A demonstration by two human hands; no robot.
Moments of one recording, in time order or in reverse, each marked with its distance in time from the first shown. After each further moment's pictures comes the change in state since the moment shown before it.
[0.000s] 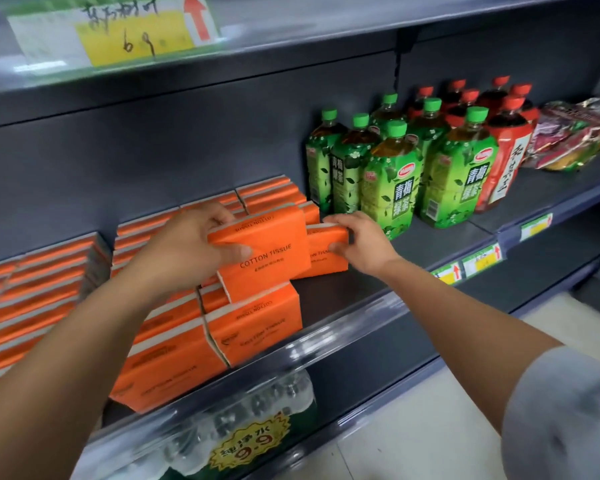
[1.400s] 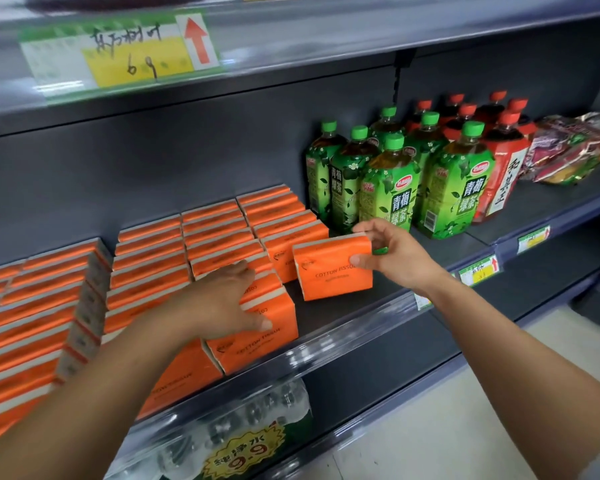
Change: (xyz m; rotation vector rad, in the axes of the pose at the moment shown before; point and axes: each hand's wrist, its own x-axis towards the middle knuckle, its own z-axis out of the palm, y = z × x) left_hand -0.003 -0.012 0.037 0.641 -0.434 0.022; right_hand -0.034 0.001 -0.049 0.471 -0.086 0.087
